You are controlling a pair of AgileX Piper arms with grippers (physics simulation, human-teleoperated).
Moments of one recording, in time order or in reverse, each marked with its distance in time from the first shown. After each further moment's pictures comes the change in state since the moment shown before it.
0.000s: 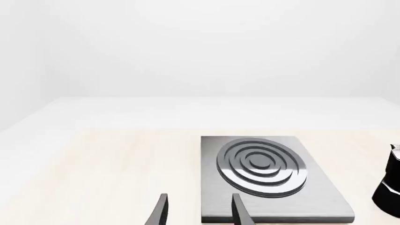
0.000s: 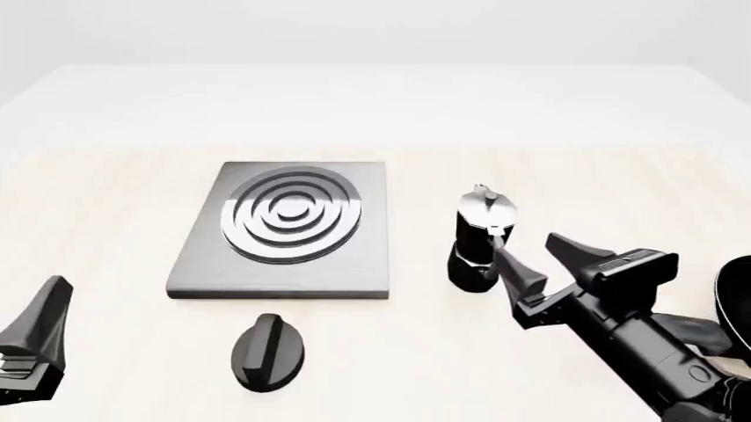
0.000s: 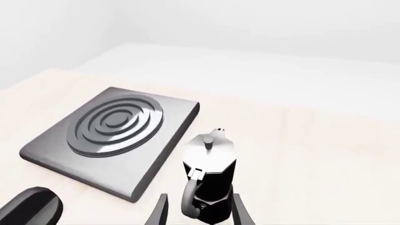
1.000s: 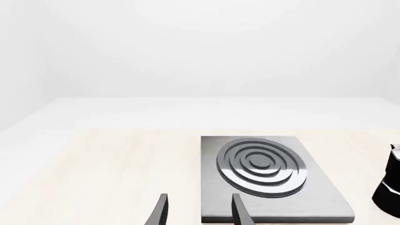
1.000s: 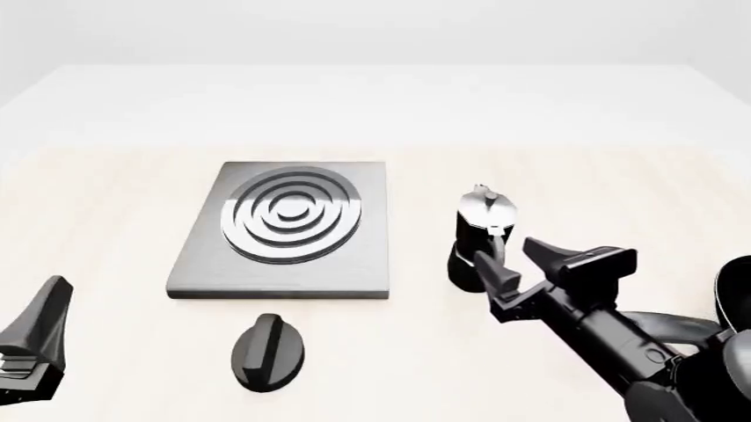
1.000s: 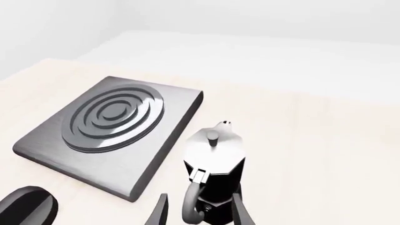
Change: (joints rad) left arm 0.000 0.000 0.000 0.000 0.000; right arm 0.016 0.190 -0.073 -0.062 0.028
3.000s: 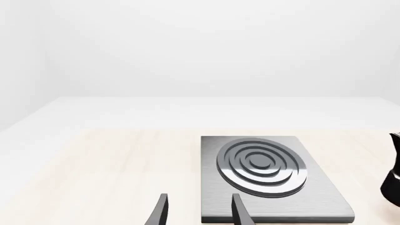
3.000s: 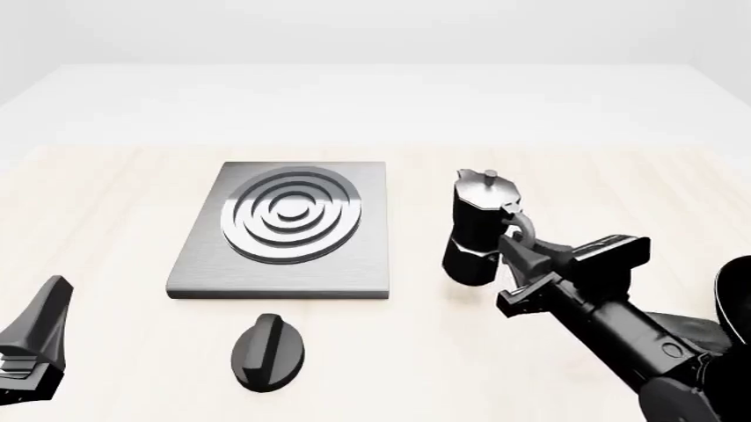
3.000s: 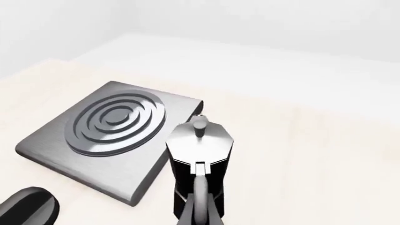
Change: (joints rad) left arm 0.000 0.000 0.000 0.000 0.000; right arm 0.003 -0.142 -0.007 0.126 -0.052
